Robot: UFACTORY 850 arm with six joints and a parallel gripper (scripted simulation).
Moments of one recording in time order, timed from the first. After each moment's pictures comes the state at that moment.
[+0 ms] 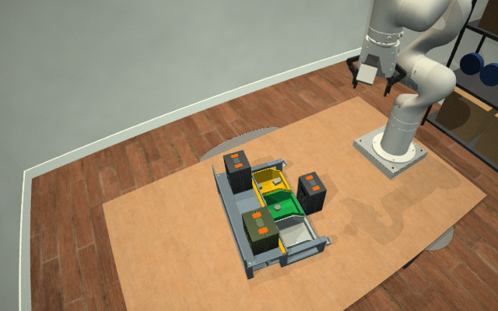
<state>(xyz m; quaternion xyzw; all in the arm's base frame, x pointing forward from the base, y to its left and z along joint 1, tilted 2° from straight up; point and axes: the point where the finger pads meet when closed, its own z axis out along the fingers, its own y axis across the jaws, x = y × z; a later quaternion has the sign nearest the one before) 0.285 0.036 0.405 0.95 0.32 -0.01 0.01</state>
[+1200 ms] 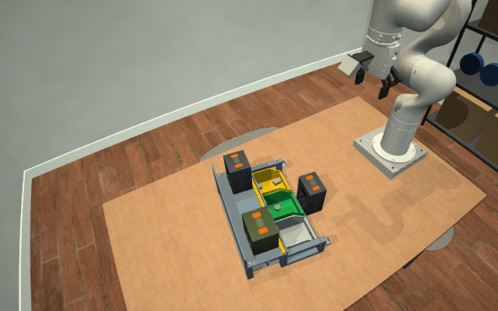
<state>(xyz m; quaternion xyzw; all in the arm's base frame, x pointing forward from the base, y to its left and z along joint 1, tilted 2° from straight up) 0.285 0.036 0.405 1.00 0.06 0.00 0.01</state>
